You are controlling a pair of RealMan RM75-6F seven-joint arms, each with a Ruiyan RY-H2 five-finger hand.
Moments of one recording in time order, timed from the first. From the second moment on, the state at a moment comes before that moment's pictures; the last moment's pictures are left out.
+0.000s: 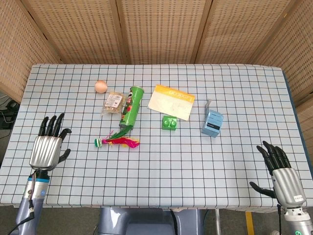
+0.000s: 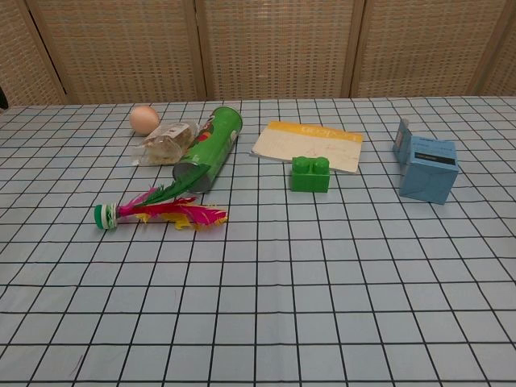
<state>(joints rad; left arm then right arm) -0.29 -1.32 -0.21 -1.90 1.30 1.37 0.78 0.05 -1.09 0.01 -1.72 -1.67 1.58 0.08</state>
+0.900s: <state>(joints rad) -0.60 -1.73 -0.28 -1.65 0.96 1.32 1.09 0.05 -1.09 0.01 -1.70 -1.67 1.58 0.13</state>
